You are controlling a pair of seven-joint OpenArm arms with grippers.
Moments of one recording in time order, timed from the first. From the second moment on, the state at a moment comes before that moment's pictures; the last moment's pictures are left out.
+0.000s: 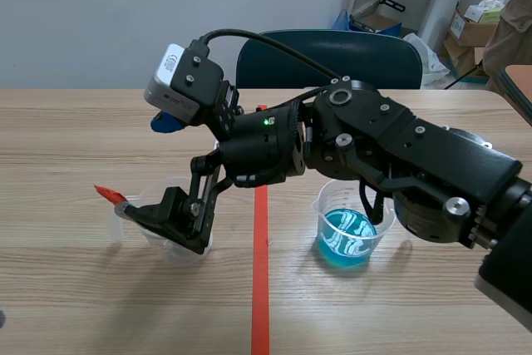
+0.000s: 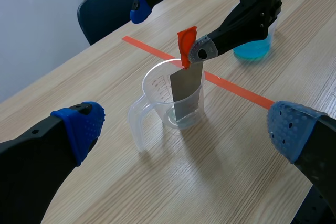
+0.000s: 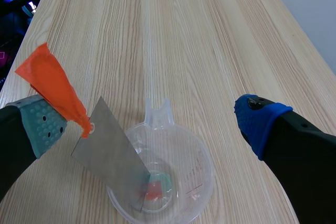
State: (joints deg) left arm 67.0 -45.7 -18.7 104.6 -6.5 -21.4 -48.1; right arm 21.5 12.9 -44.0 75.7 3.7 45.3 7.1
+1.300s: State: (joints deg) left arm 49.9 -36.4 -18.9 104.4 -4.8 -21.6 -38.4; right arm -26.1 49.1 -6.6 112.1 22.6 27.9 17.0
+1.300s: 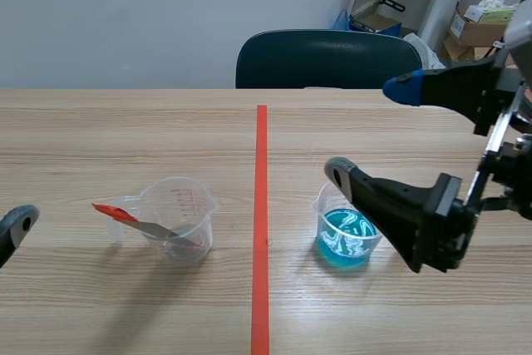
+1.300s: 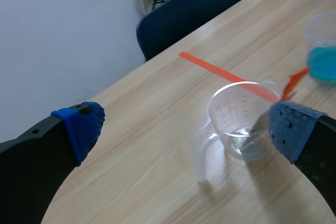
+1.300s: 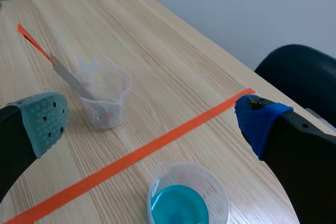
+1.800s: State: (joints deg) left arm 36.1 -34.2 -5.8 104.4 -4.9 -16.2 -26.1; right arm -42.9 33.2 13.2 126.5 22.2 29.8 0.3
